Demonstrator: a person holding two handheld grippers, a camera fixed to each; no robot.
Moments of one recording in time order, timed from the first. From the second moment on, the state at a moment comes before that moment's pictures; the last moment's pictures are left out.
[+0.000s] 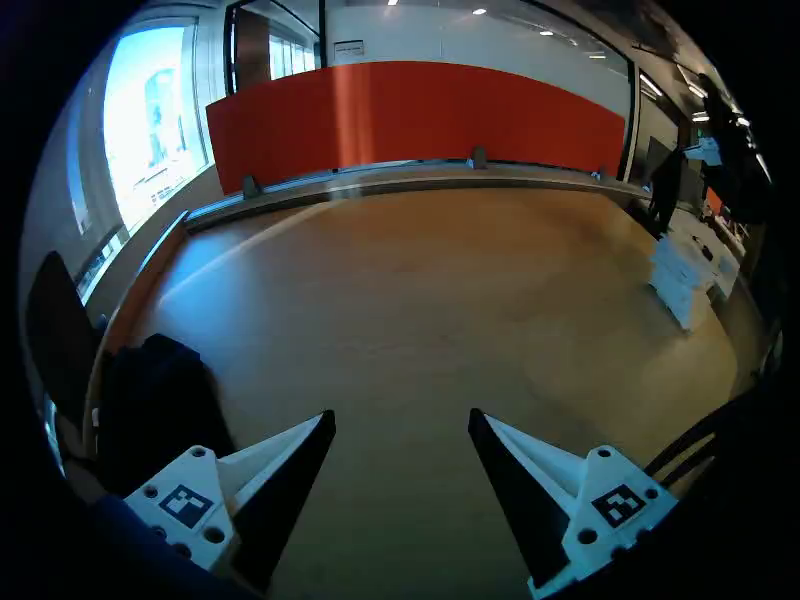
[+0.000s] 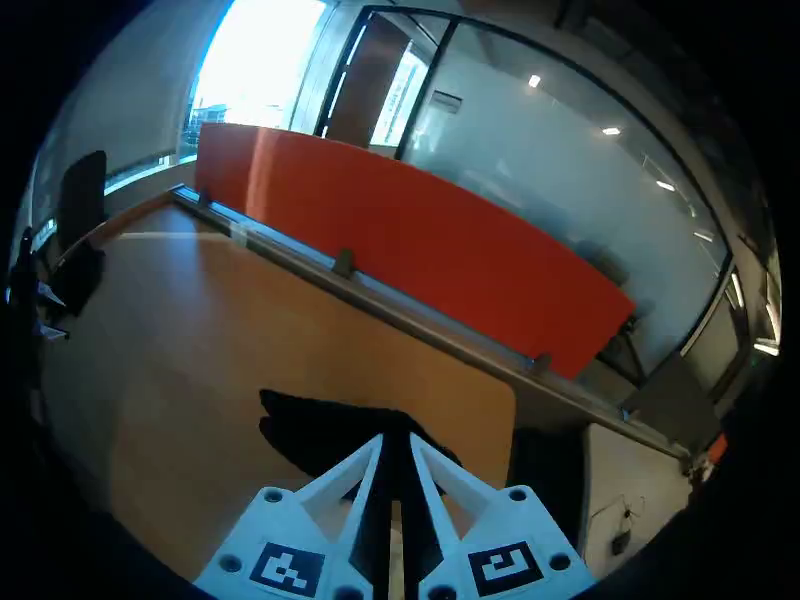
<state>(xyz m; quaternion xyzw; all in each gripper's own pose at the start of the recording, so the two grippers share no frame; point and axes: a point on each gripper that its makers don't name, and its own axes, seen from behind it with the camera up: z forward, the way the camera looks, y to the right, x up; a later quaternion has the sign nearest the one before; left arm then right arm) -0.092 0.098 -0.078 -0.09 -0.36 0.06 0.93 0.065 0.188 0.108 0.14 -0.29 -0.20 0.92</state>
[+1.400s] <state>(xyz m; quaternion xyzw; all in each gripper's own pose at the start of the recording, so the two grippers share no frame) -0.093 0.108 -0.082 -0.10 -0.36 0.07 0.92 -0.051 0.272 -0.032 0.07 -0.41 -0.16 0.89</state>
